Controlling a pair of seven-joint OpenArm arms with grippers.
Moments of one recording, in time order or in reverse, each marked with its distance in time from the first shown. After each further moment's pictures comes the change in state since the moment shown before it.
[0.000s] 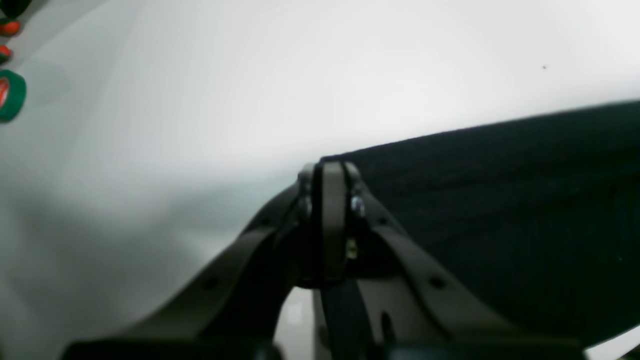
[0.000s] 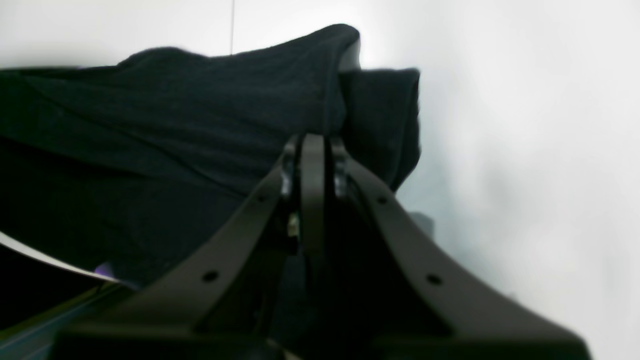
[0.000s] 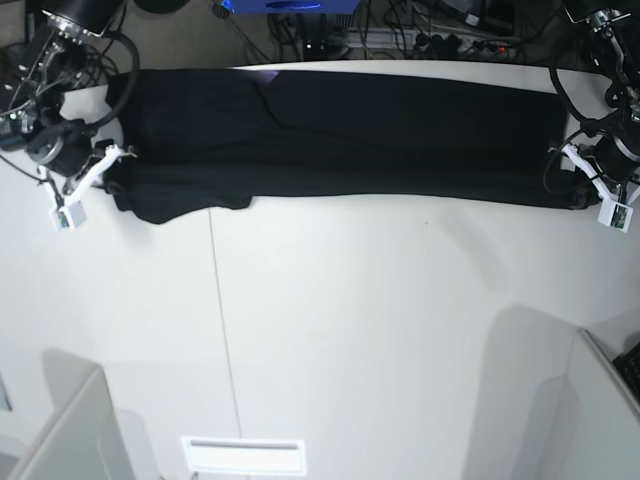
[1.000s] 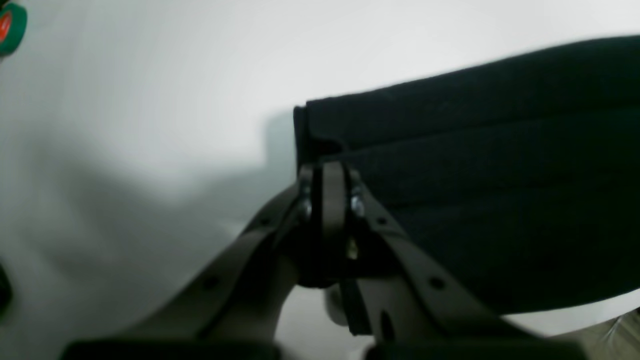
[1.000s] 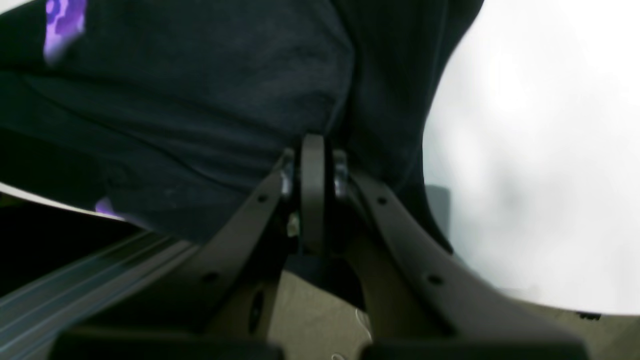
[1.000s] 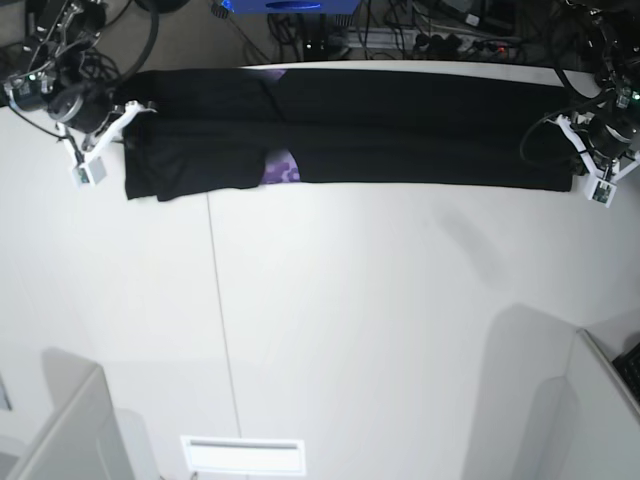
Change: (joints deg) left arm 4.4 0.2 3.6 -0.1 10.1 0.0 -0.2; right arm -9.2 -4.2 0.0 3.7 -0.6 0.0 0.0
